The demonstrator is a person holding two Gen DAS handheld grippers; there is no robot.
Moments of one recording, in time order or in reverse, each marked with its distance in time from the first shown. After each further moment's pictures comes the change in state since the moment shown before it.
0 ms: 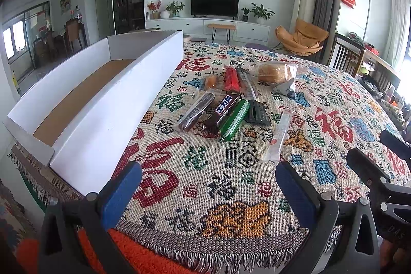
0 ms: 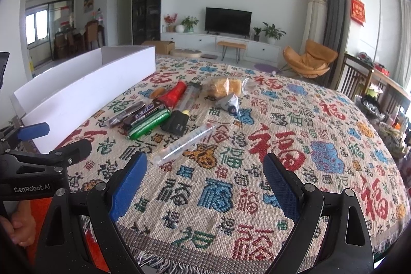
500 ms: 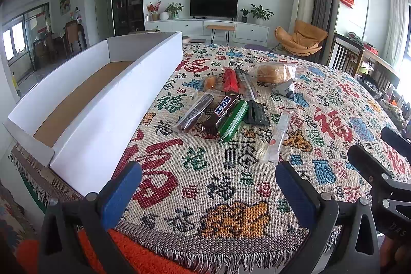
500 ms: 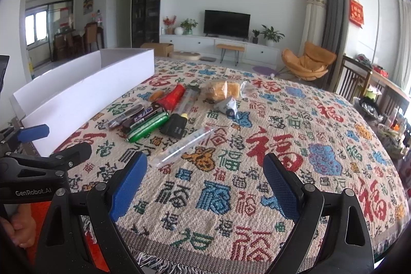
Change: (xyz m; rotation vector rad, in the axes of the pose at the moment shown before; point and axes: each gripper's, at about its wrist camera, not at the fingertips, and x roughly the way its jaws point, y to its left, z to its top) left arm -0.001 -0.001 0.001 0.003 -0.004 0.000; right arm -0.002 0.000 0.002 -0.002 -0.014 -0.010
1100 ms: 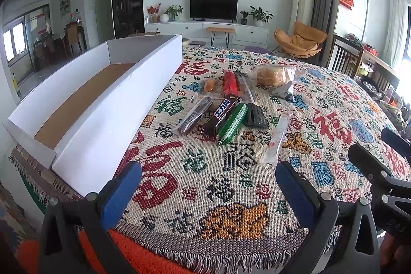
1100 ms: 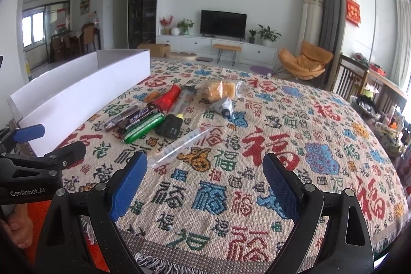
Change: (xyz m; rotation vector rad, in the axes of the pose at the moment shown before) left arm -0.002 0.000 0.001 0.001 -0.009 -0.001; right arm -0.001 -0.005 0.001 0.011 -0.003 -0.016
